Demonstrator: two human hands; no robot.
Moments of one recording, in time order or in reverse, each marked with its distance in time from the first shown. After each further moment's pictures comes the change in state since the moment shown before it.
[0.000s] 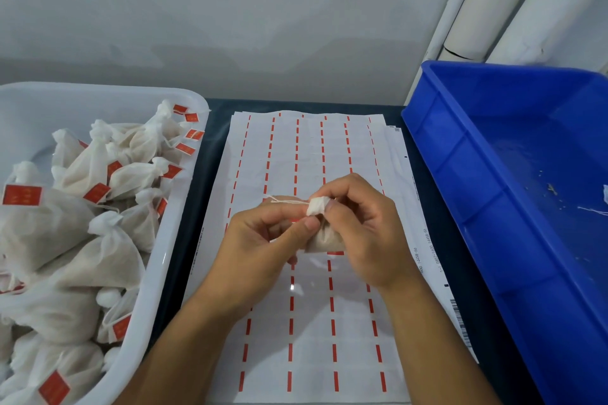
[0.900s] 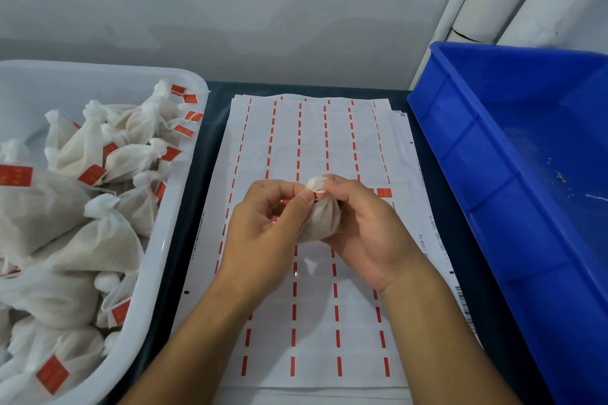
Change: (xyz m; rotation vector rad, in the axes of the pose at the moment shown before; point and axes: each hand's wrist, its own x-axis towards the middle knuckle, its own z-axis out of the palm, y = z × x) left_hand -0.001 -0.005 0.015 0.113 0.268 -0.061; right_hand 0.001 0.007 0.009 0.687 -0.130 0.580
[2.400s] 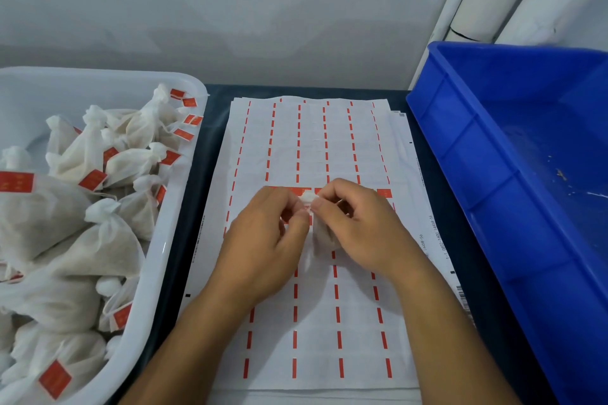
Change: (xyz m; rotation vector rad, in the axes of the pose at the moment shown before) left_hand 0.008 -0.013 -0.010 0.651 -0.114 0.161; right_hand -0.003 -0.006 -0.009 -1.012 0.145 -0.197
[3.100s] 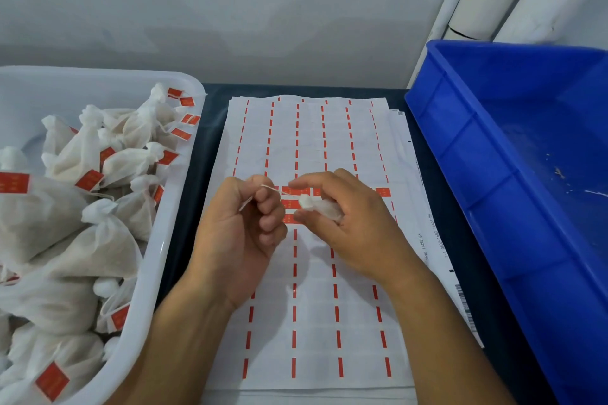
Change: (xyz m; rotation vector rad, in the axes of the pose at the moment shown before) left_hand 0.004 0.017 -0.026 -1.371 -0.064 -0.416; right_hand -0.002 -0.002 0.006 -0.158 0.061 -0.270
